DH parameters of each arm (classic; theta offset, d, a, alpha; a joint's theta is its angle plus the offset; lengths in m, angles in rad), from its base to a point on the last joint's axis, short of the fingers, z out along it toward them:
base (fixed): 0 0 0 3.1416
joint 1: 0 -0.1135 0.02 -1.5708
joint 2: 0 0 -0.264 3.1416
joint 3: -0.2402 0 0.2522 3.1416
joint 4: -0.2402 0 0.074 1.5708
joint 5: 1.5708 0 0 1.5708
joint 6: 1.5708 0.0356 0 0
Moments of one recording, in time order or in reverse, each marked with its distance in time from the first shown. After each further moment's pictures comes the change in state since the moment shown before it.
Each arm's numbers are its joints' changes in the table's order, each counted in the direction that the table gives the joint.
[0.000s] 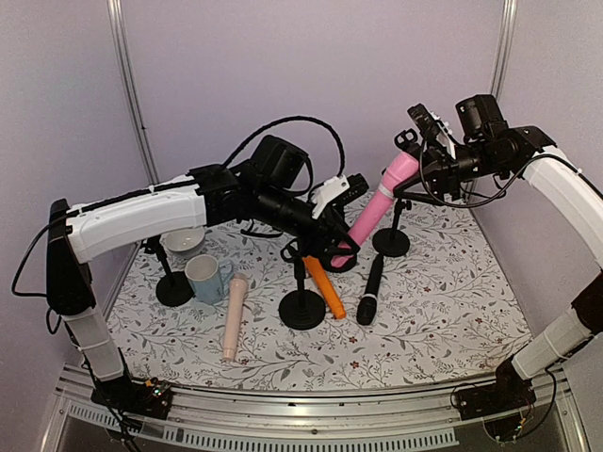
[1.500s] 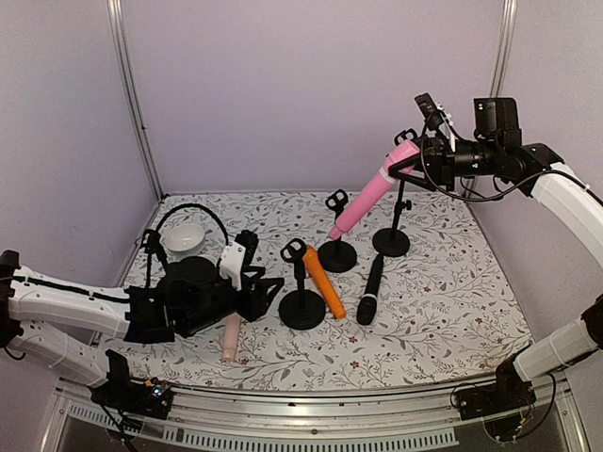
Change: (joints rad) left arm 0.184 0.595 1.098 0.791 -0.866 -0.479; right arm 0.020 0.100 0.164 0.390 0.158 0.326
